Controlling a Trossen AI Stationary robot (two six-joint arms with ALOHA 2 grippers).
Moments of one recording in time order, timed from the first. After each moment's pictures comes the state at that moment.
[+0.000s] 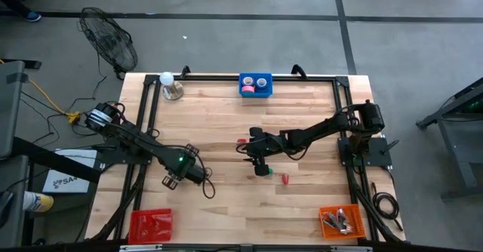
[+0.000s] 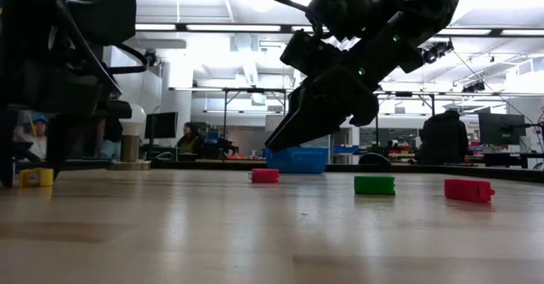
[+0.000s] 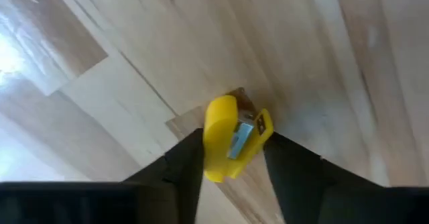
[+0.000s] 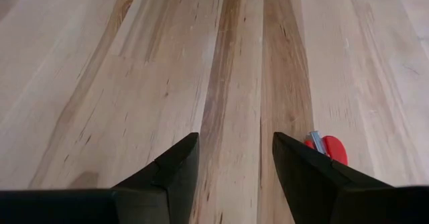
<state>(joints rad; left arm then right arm) -0.43 1.62 0.83 -0.87 -0.11 0.09 0.06 1.84 0.90 0.28 0.02 -0.11</state>
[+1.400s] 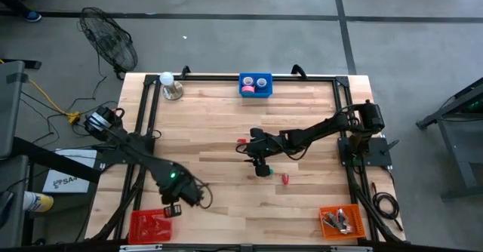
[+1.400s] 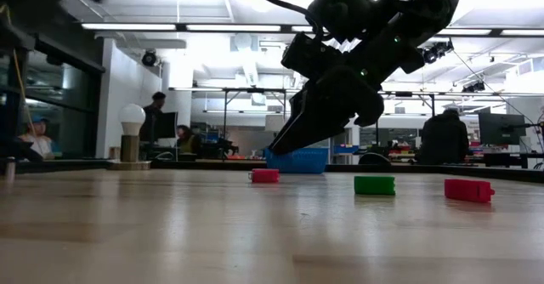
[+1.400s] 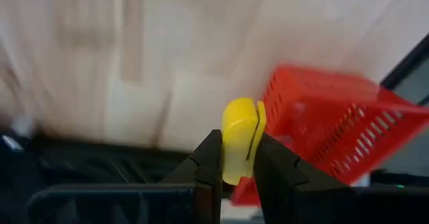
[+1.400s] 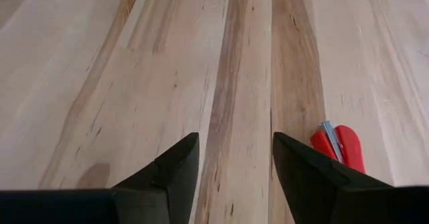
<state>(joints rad) -0.63 1.62 1.17 -1.20 0.35 -0.89 0.06 1.84 0.90 0.25 0.00 -0.09</state>
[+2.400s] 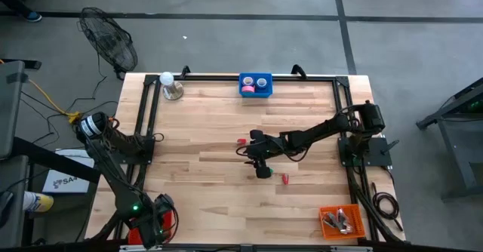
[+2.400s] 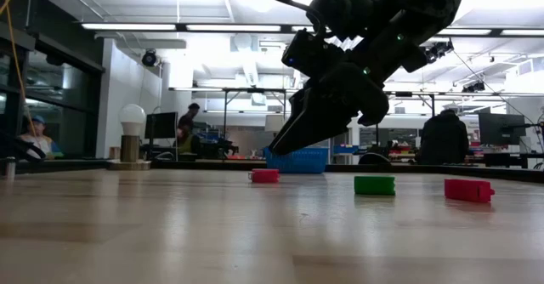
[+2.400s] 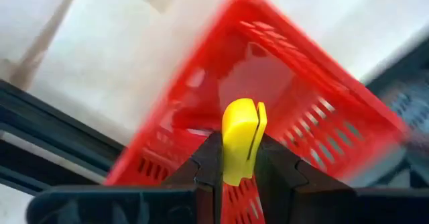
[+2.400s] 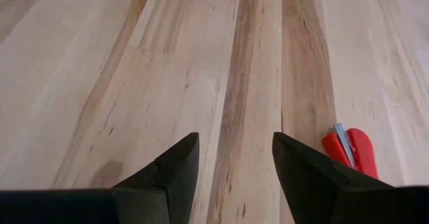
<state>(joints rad) -1.05 1.62 1.12 -0.89 0.14 -1.77 0.08 1.84 0.90 0.25 0.00 -0.09</state>
